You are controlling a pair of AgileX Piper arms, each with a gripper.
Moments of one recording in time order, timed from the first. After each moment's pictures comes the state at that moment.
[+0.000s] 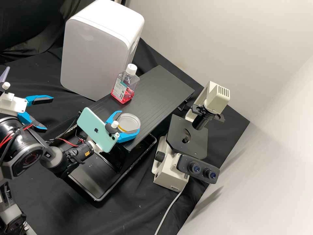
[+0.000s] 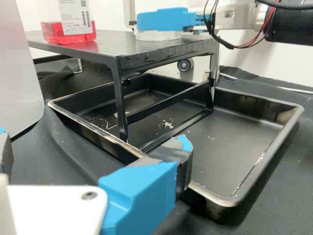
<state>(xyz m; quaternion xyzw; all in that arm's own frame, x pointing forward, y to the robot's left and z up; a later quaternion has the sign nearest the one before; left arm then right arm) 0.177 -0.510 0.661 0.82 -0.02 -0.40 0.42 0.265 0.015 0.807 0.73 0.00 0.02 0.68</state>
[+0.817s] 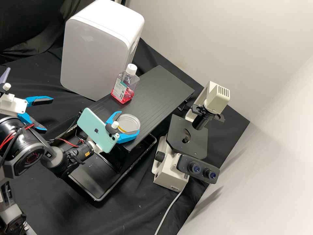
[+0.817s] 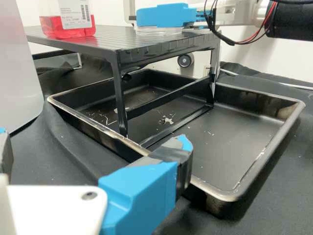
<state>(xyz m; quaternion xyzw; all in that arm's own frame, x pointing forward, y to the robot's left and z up) 0.177 -0.508 0.659 0.82 -0.01 -0.40 0.42 0.266 0.014 0.806 0.73 0.00 0.01 0.68</state>
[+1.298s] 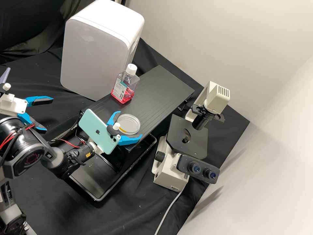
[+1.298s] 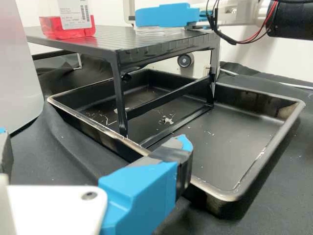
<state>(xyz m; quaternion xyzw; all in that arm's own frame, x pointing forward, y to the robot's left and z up) 0.177 -0.508 0.659 0.82 -0.01 -0.40 0.42 0.266 0.010 0.809 0.74 -0.01 0.01 0.68</state>
